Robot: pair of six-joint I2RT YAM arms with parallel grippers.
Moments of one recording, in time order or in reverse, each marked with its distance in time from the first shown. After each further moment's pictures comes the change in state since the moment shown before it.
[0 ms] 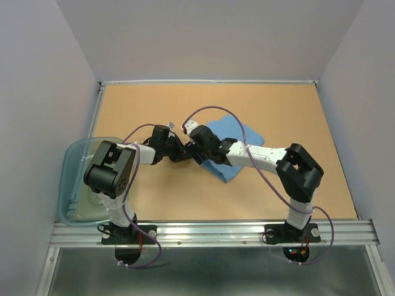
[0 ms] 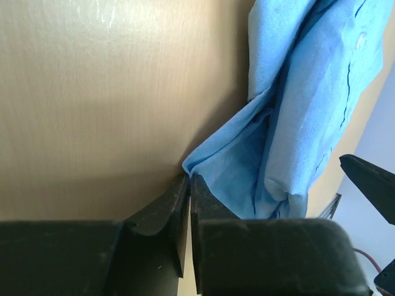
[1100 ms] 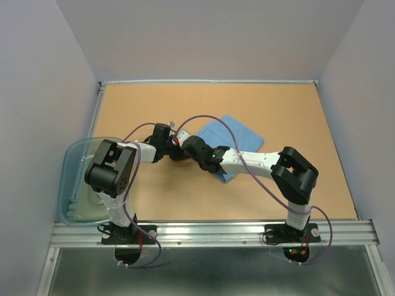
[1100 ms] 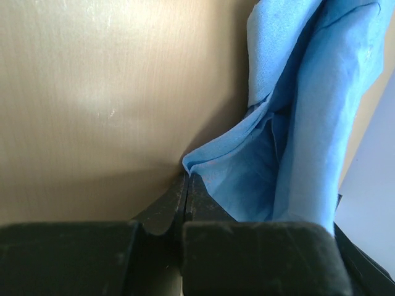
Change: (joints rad) left arm -0.002 0.013 0.033 -0.036 0.000 0.002; right arm 0.103 0.037 0.000 -0.009 0.245 -0.179
